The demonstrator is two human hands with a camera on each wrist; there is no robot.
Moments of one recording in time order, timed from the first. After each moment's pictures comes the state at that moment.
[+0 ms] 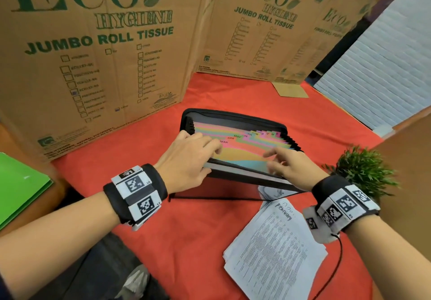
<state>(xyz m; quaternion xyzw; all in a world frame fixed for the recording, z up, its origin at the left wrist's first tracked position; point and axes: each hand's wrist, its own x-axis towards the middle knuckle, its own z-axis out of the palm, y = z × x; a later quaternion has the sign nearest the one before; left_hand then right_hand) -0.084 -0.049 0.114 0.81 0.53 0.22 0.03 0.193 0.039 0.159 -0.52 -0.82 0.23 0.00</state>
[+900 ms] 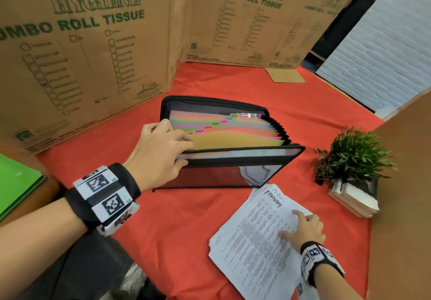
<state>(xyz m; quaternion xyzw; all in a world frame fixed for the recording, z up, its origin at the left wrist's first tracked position) -0.063 -0.060 0.100 0.77 0.60 0.20 -0.04 0.366 -0.050 -0.028 -0.80 -0.57 0.13 -0.10</state>
